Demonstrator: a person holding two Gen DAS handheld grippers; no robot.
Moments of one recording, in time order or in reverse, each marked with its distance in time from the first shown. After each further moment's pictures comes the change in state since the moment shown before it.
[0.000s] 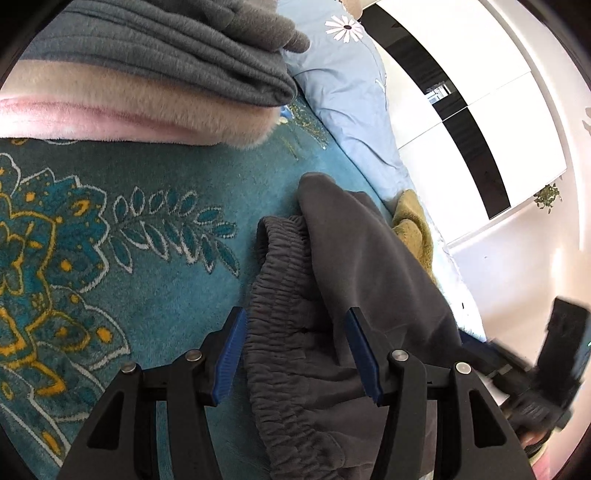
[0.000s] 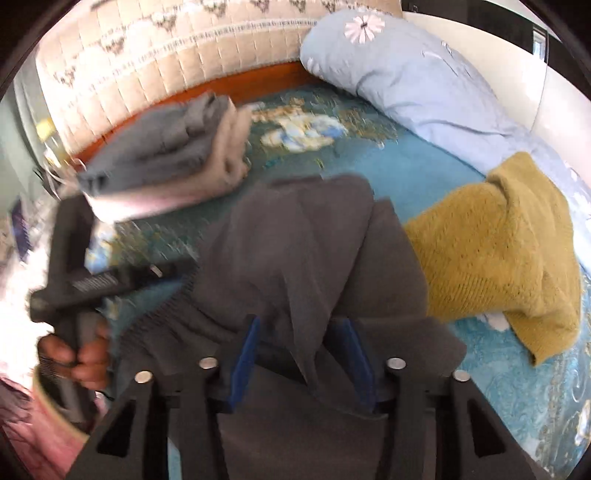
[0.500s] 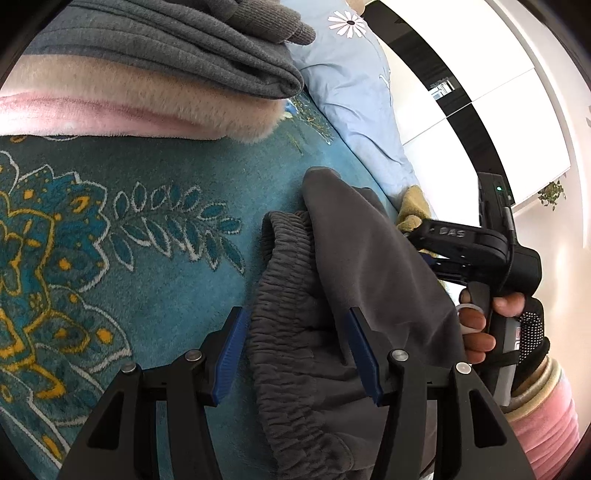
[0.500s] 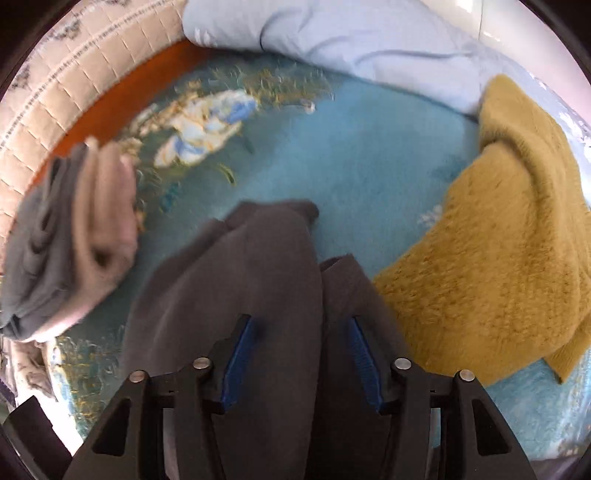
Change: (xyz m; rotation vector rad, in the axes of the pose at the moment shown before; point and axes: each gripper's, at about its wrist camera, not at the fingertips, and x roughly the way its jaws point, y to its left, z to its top) left arm 0.006 0.004 0.000 0.003 0.014 0.013; right arm 0.141 -0.049 0.090 0.324 0.230 -0.136
